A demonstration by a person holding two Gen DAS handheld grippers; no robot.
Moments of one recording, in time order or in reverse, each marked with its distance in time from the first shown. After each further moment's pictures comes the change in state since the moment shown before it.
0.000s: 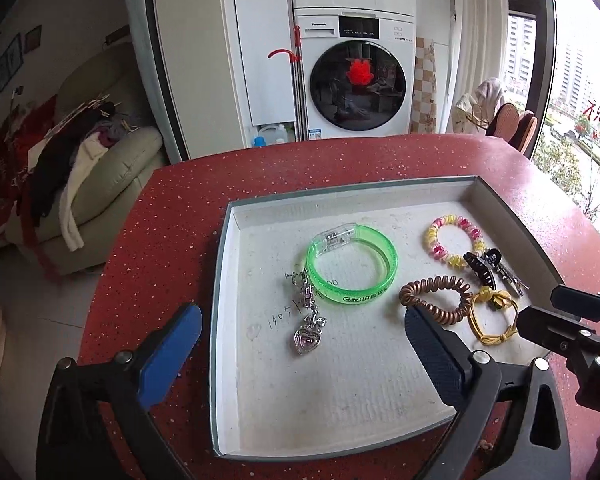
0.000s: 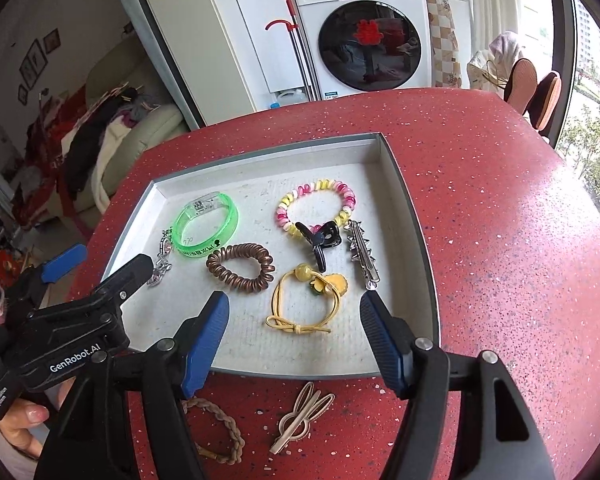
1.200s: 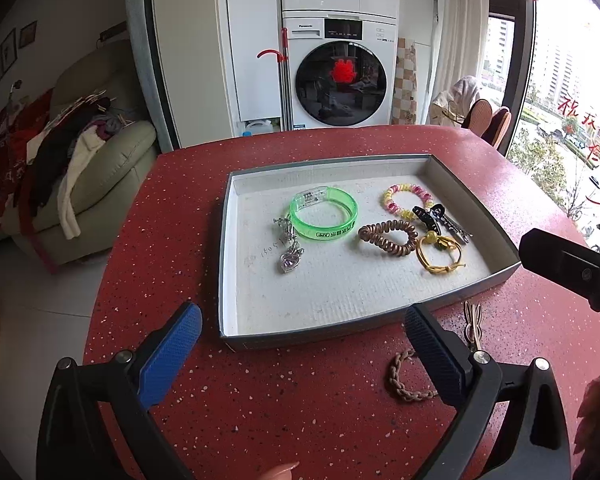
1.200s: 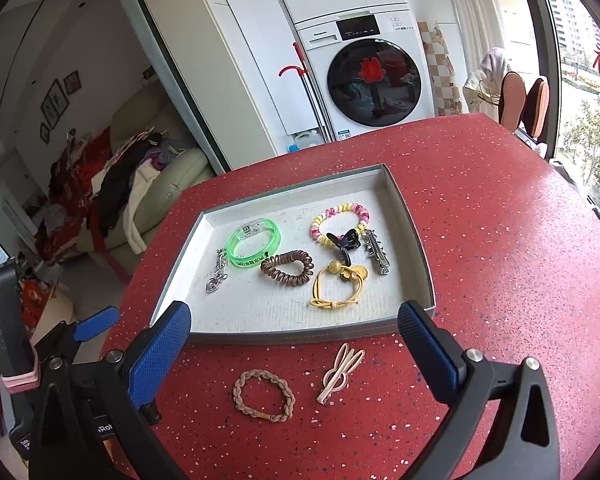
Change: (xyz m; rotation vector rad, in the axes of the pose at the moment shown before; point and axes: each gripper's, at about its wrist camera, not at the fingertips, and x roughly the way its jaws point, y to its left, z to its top) left arm -0.064 -0.003 -0.044 0.011 0.024 -0.059; right arm -0.070 0.013 -0.034 0.046 -0.169 0.081
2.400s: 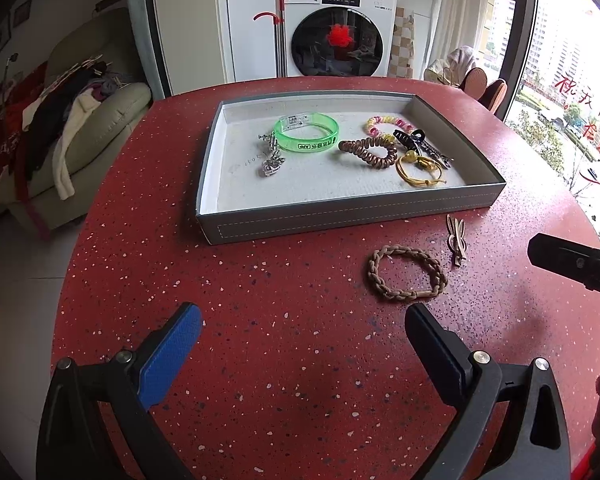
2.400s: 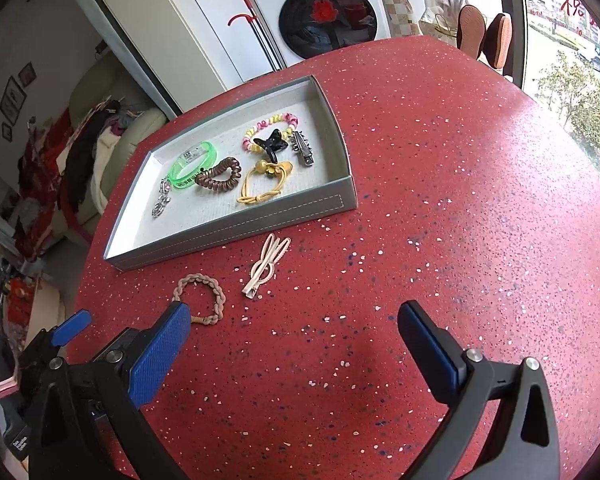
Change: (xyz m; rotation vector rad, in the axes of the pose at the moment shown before) left arm -0.006 -0.012 -0.056 -0.024 0.127 -0.025; right arm 0.000 -0.052 -0.052 0.133 0.223 -0.095
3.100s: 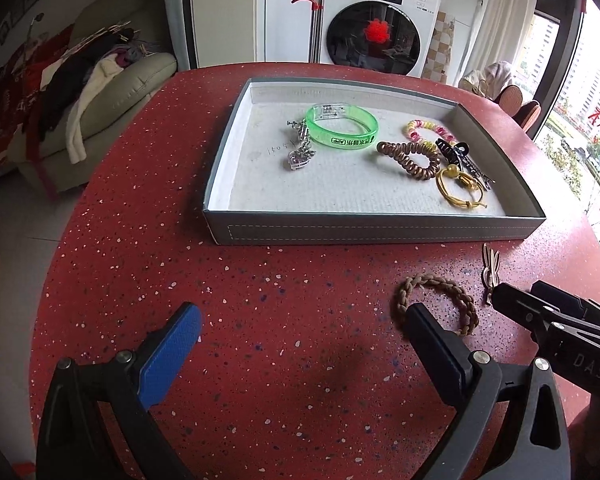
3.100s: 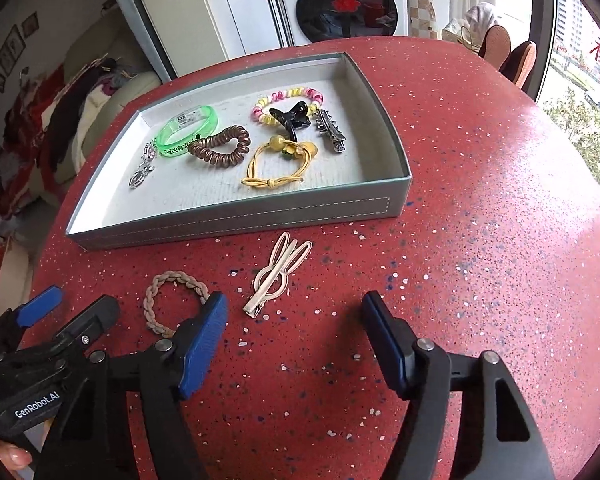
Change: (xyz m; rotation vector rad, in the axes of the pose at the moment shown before) left arm 0.029 0.015 0.012 -0.142 0.039 0.038; right arm 0.042 0.040 0.004 -0.172 0.033 -0.110
